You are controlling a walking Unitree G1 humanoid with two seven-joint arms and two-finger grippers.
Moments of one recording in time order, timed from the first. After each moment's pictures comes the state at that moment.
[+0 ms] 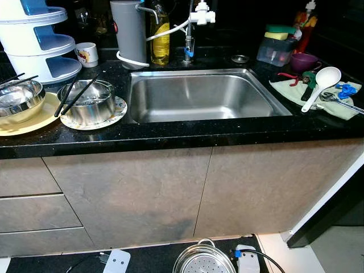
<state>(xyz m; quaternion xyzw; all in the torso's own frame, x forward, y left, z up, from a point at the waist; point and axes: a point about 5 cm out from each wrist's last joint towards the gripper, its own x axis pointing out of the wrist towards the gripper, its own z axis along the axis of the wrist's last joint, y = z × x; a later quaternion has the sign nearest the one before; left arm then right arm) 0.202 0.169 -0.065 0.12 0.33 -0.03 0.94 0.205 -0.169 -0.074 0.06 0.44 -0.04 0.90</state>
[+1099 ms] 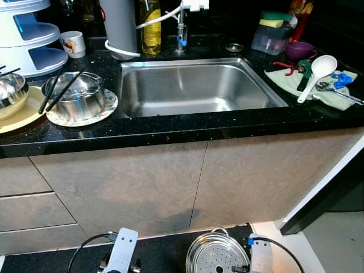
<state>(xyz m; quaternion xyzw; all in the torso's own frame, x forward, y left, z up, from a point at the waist) 0.238 0.158 -0.044 0.11 0.28 -0.02 0.95 0.230 -0.195 -0.056 0.07 0.40 -0.07 0.91</state>
